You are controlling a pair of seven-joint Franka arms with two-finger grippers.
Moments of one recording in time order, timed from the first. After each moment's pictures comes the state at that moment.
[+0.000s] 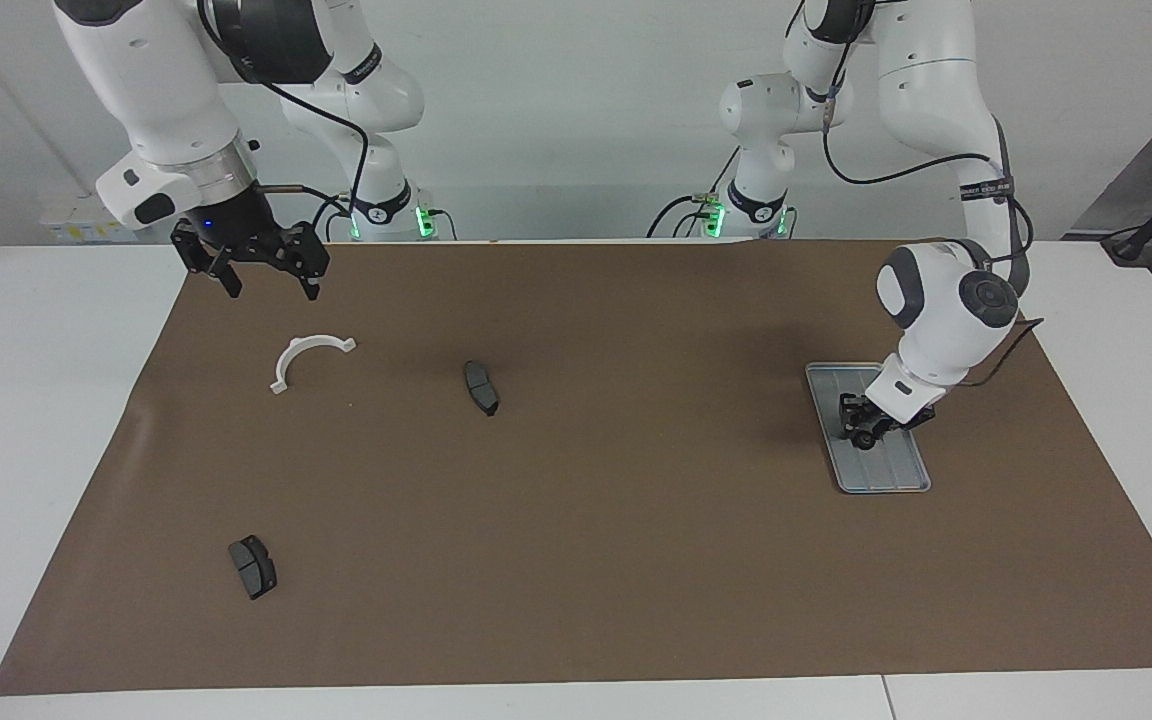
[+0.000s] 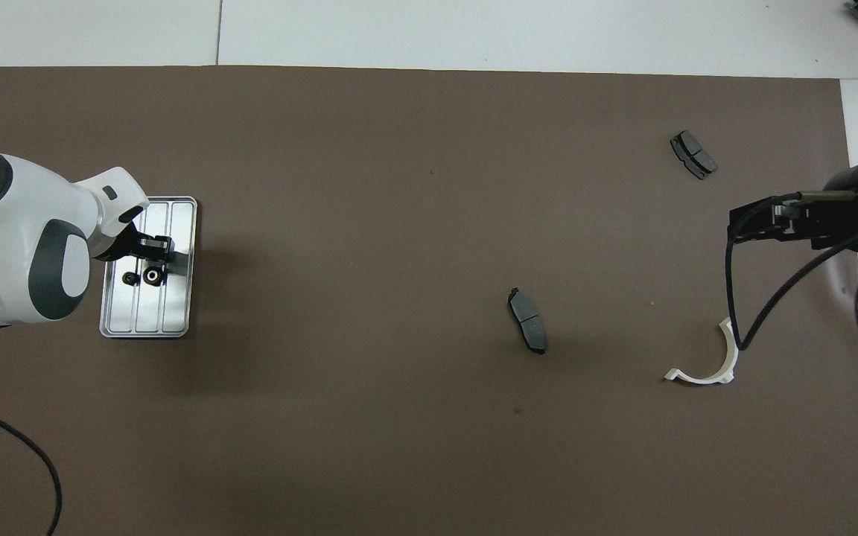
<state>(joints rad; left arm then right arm) 0.06 0.32 -0.06 -1.98 0.00 2.28 0.17 0.04 0.00 0.01 -1.63 -0.01 1.63 0.13</state>
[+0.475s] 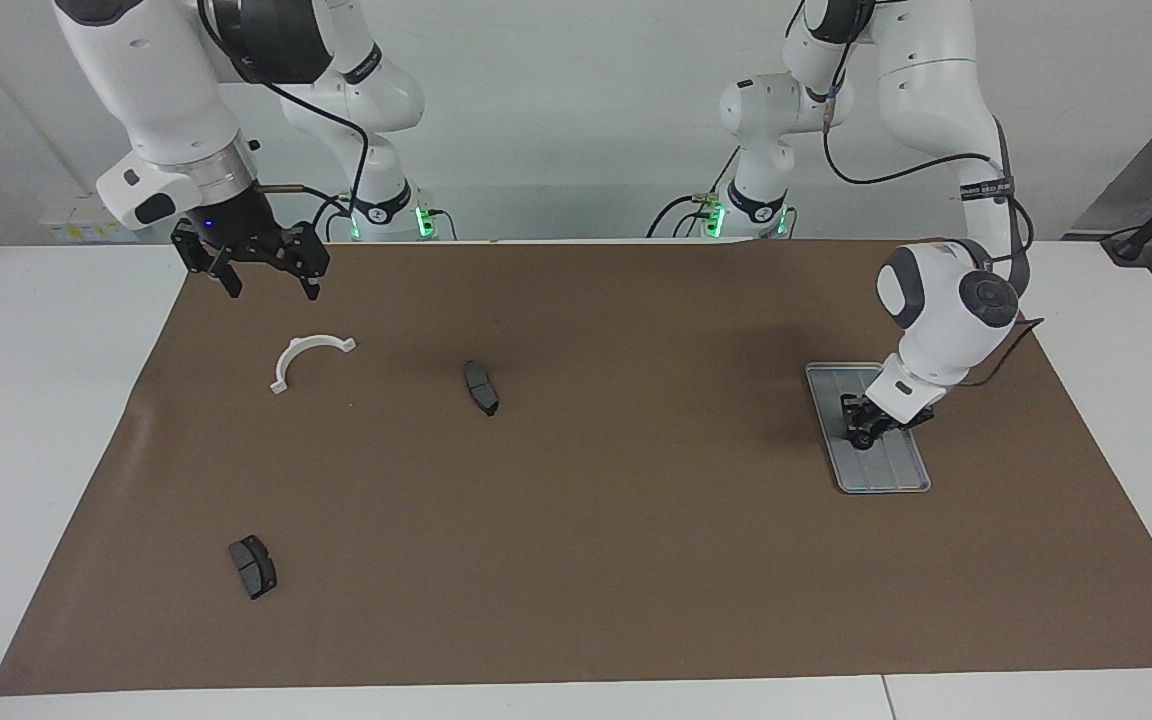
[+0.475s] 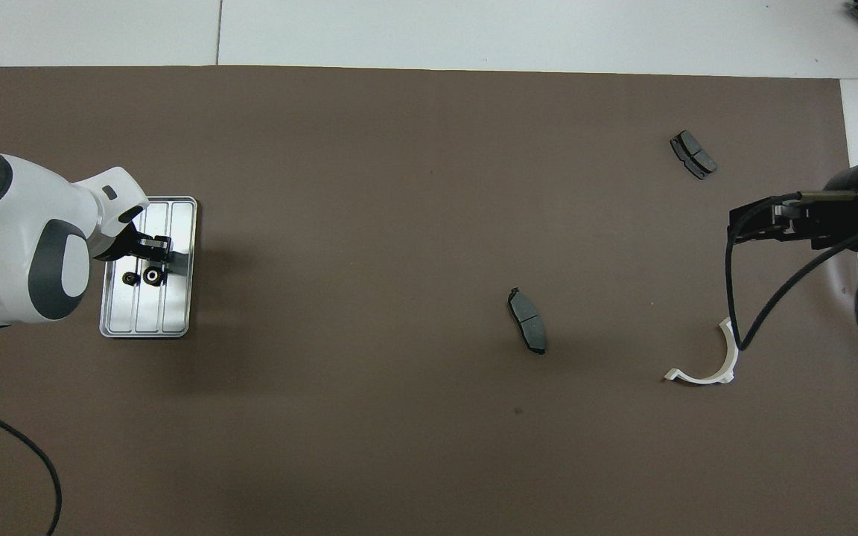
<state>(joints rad) 0.06 0.31 -0.06 -1.98 0.00 2.28 0.17 0.04 0.00 0.01 -1.63 -0.01 1.63 0.13</state>
